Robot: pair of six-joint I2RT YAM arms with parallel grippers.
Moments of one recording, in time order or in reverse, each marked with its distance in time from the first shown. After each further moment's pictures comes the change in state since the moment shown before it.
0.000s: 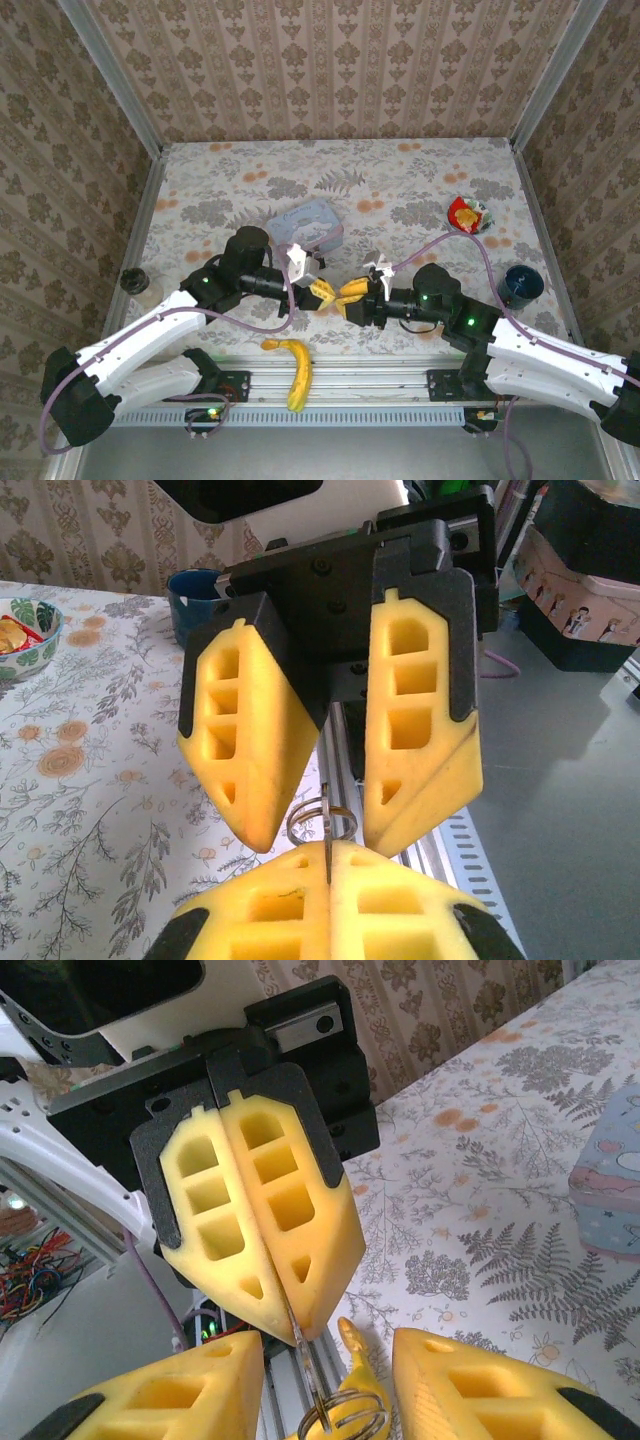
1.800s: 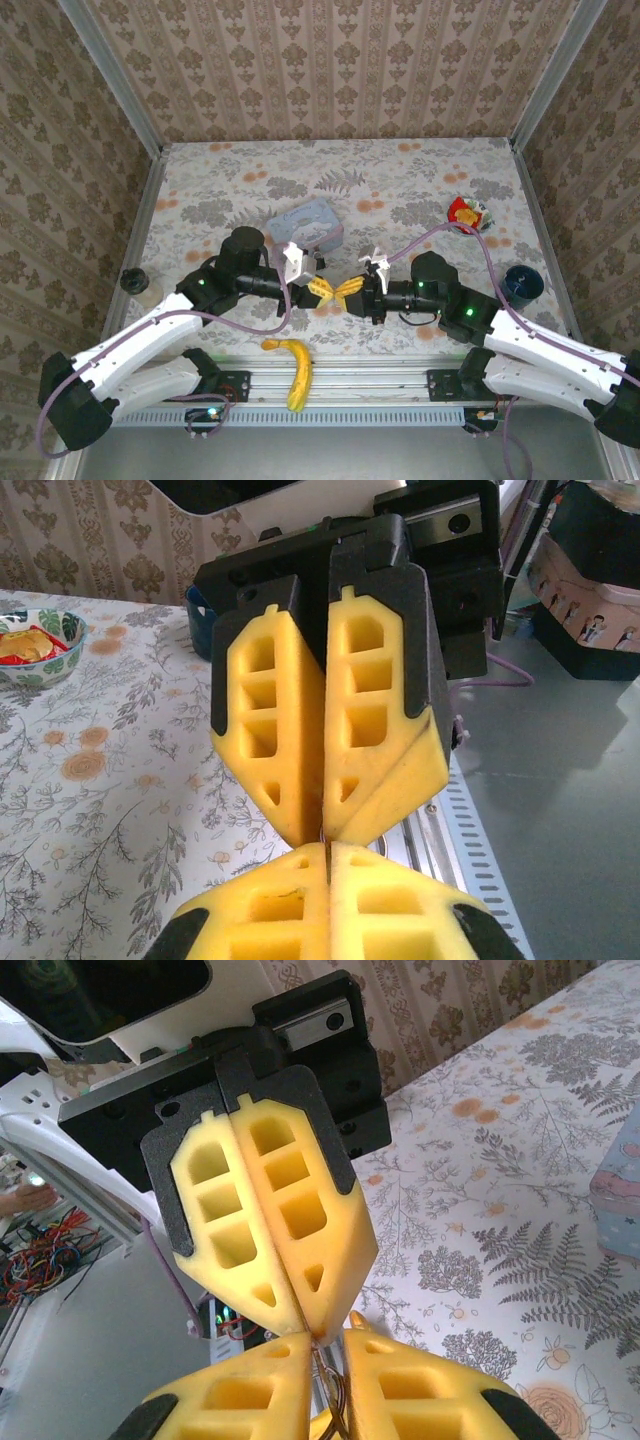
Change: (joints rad) left arm 0.000 -0.032 -0.003 0.010 -0.030 -0.018; right arm -0.049 0.056 0.091 -0.084 -0.108 -0.040
